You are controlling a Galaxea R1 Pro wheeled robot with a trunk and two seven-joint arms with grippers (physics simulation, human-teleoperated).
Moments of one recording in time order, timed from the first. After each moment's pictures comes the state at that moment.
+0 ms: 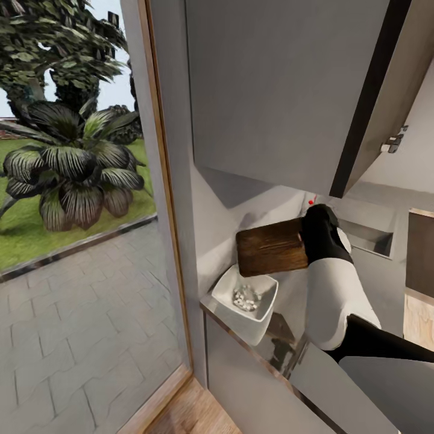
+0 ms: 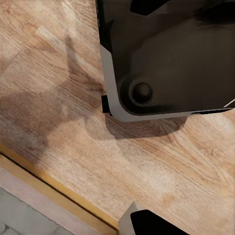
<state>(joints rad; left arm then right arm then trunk) -0.17 0.03 -0.60 0.06 0.50 -0.35 0.00 -1.23 0.17 -0.52 -0.88 1.31 0.98 0.41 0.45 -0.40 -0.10</state>
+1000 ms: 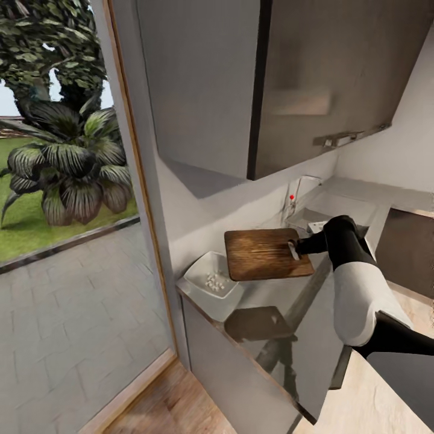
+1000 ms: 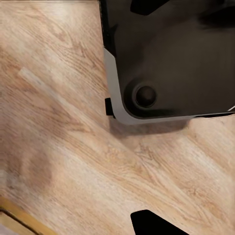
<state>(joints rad) -0.17 0.02 -0.60 0.06 0.50 -0.37 0.01 -1.22 0.00 -0.52 -0.73 1.08 0.86 0.74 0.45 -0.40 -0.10</state>
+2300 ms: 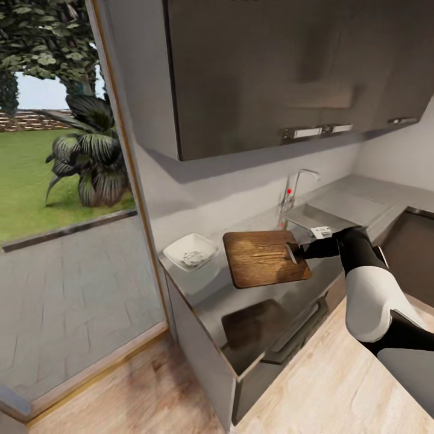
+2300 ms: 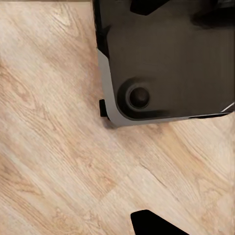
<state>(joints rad) -0.17 0.02 -0.60 0.06 0.50 -0.38 0.01 -1.21 -0.07 -0.64 -0.64 1.09 0.64 0.92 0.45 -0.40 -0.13</state>
